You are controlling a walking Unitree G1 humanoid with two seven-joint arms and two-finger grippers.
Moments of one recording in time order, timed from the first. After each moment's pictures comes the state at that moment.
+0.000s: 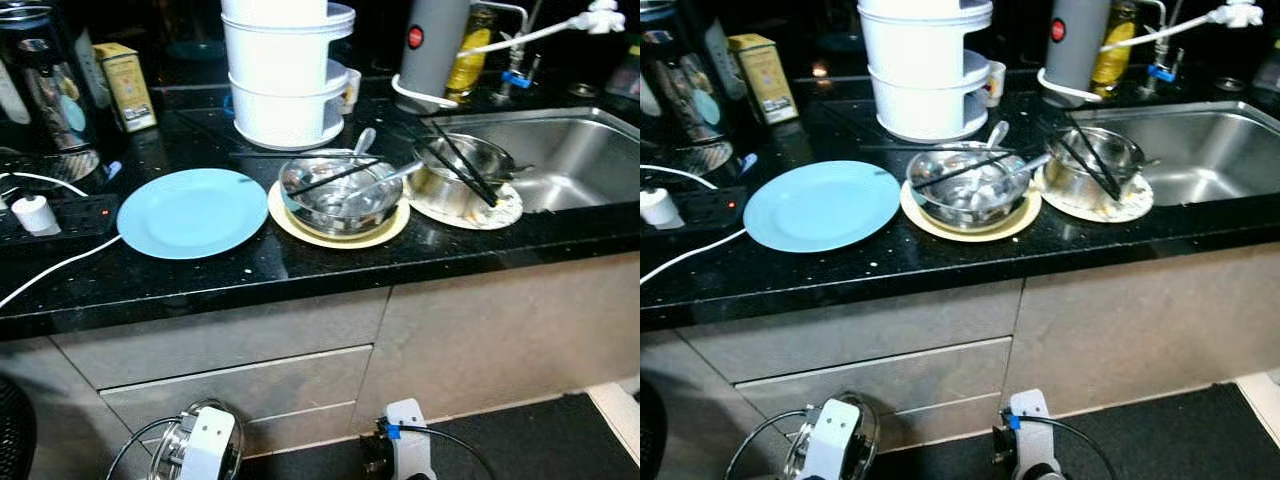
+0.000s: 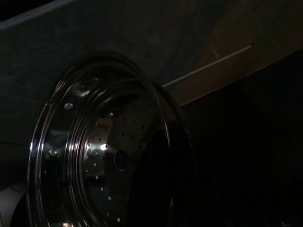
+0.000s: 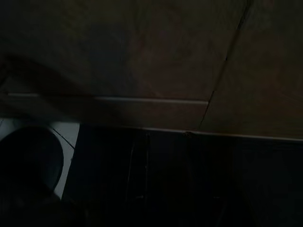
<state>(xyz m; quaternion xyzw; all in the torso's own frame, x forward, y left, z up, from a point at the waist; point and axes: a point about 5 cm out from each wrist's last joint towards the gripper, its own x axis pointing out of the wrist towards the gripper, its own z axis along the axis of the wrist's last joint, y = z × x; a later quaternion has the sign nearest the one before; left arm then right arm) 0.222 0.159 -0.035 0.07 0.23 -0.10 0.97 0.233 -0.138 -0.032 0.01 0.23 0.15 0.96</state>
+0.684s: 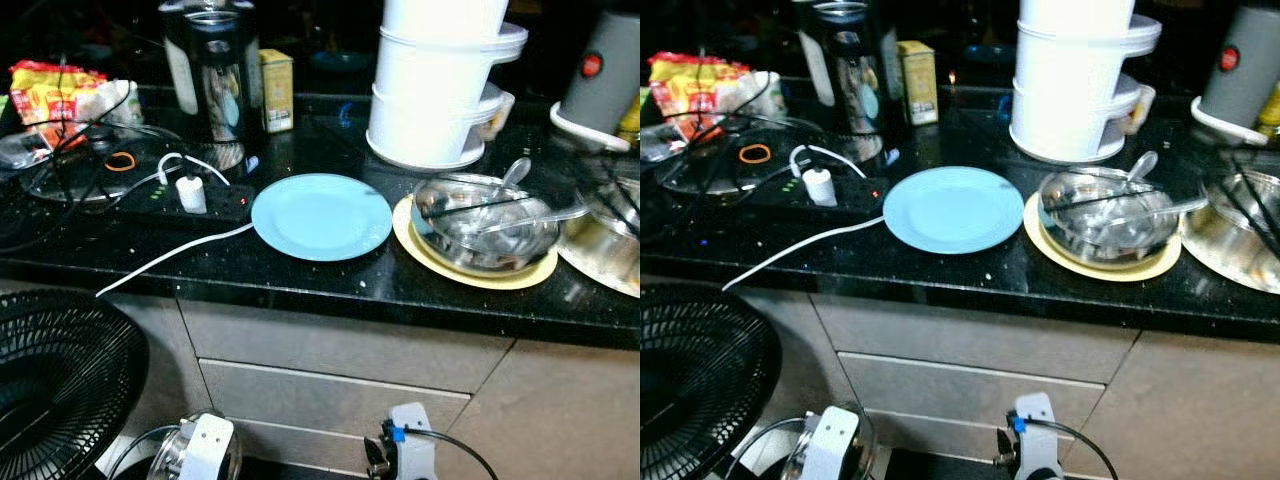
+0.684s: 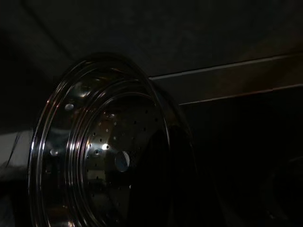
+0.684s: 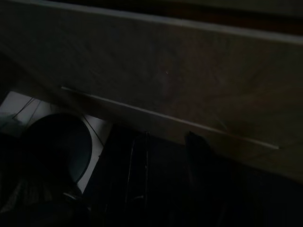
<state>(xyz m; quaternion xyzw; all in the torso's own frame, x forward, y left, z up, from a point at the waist) 0.220 0.159 -0.039 0.07 0.25 -0.11 0.96 0.230 -0.144 -0.035 0.02 0.24 0.12 0.96</state>
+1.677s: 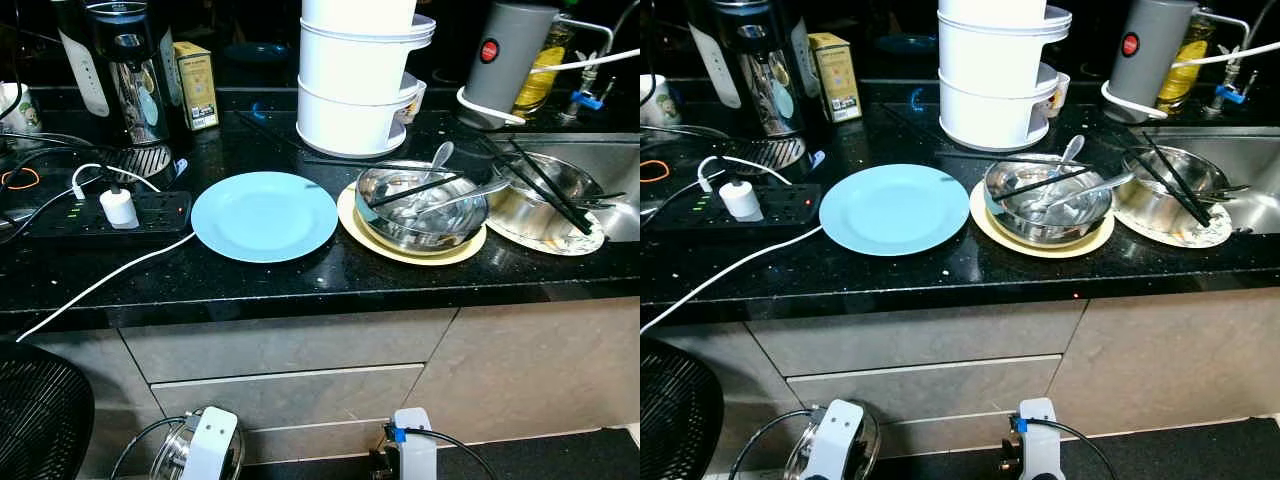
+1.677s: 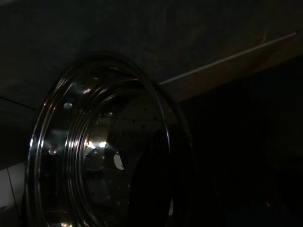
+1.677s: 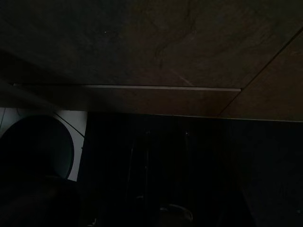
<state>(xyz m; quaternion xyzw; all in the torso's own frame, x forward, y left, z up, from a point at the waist) 0.228 0.159 -0.038 0.07 0.26 -0.10 0.96 0.226 -0.147 -0.044 0.03 0.28 0.10 0.95</state>
